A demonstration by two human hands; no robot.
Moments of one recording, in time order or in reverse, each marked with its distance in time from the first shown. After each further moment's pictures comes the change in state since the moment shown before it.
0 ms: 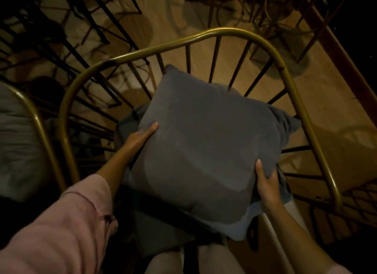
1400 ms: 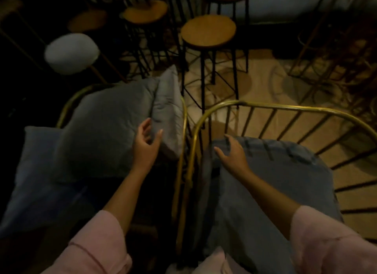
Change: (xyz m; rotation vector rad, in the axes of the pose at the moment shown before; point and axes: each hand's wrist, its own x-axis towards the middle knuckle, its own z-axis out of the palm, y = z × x) left_hand -0.230 -0.087 -0.232 -0.407 0.798 0.585; right_hand -0.184 -0.152 0.274 -0.687 -0.708 -0.732
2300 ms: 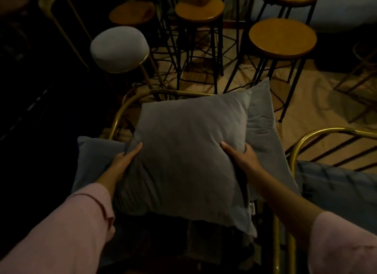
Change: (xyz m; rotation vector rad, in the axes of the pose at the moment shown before) left_hand 0.252 -0.156 -0.332 0.041 -0.080 -0.748; right_hand 0.112 -0.224 0.256 0.472 0.006 0.387
